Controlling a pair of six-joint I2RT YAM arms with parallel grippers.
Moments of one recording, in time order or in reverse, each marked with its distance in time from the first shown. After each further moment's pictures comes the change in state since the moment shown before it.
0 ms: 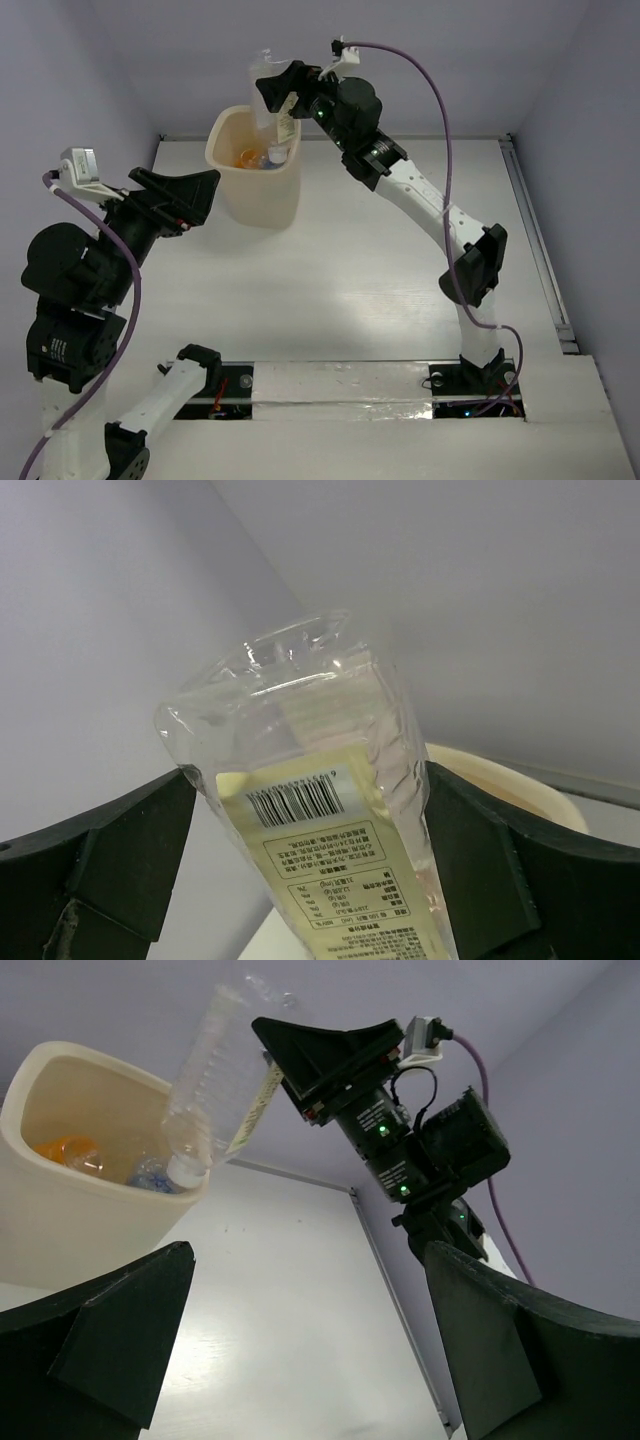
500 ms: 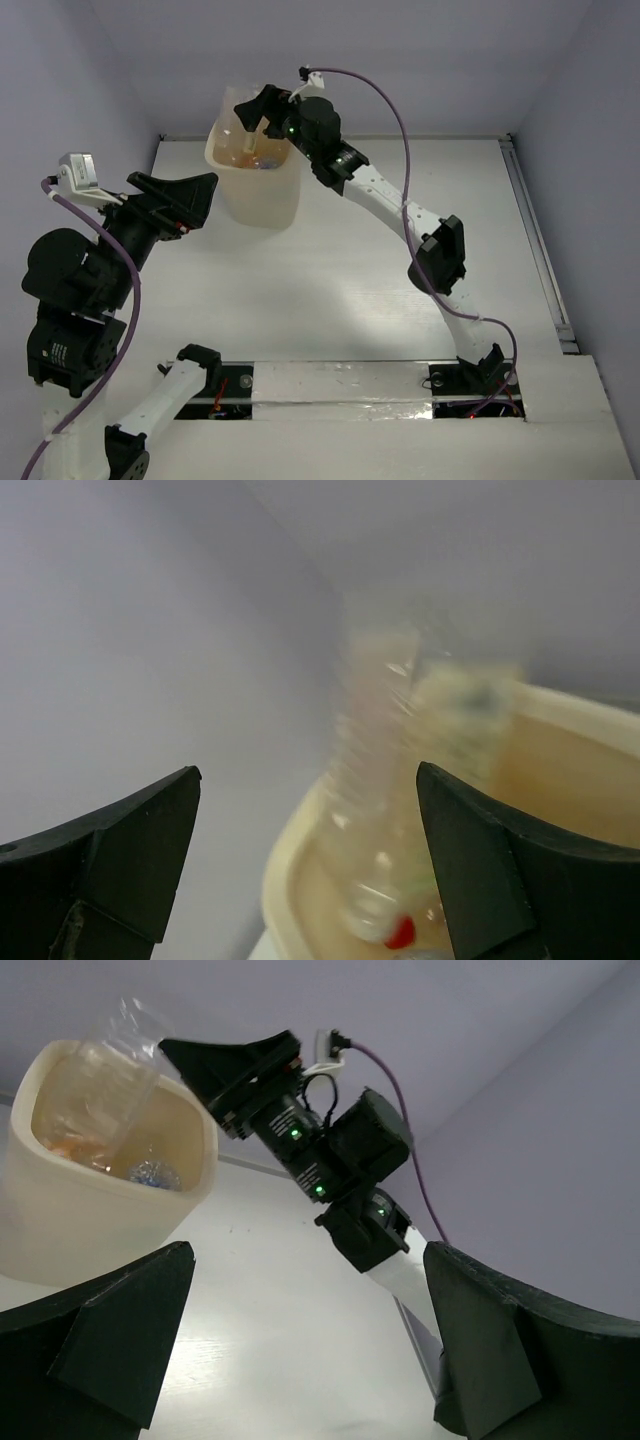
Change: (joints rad) left arm 0.000 -0.026 -0.026 0.001 -0.021 -0.001; right arm 0.027 0.254 0.130 0.001 -0.002 0.148
